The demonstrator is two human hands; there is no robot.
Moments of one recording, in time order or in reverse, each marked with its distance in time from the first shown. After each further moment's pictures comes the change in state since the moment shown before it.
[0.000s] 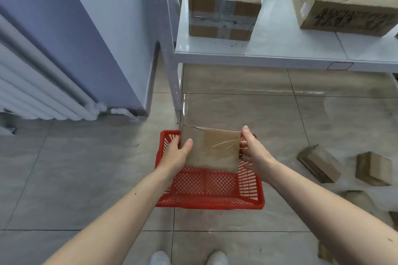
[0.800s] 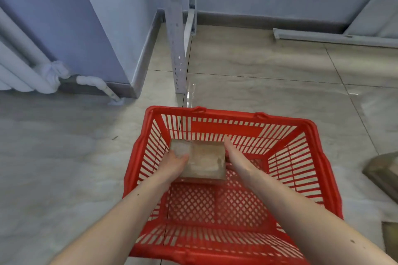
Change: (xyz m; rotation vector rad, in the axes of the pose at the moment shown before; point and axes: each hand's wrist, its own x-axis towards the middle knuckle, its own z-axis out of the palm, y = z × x) left_hand 0.267 -0.252 0.034 0.287 0.093 -0.107; right_hand 0.301 0.157 0.106 -0.129 -0.146 -0.138
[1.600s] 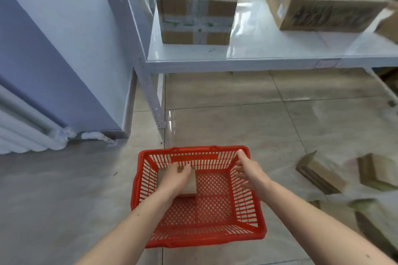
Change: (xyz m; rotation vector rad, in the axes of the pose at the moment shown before) left_hand -0.203 0.183 -0.045 0.072 -0.088 0.070; right_hand -0.205 -0.124 -0.116 0.135 0.306 0.122
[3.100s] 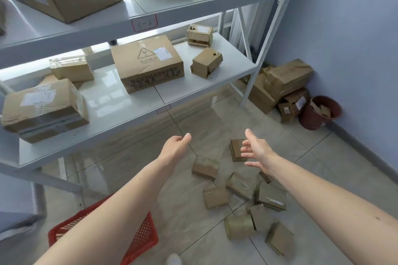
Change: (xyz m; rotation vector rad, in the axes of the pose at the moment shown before) left_hand -0.314 0.460 0.250 0.216 -0.238 0.297; right_hand -0.256 -0.078 -0.552 0.345 0.299 0.003
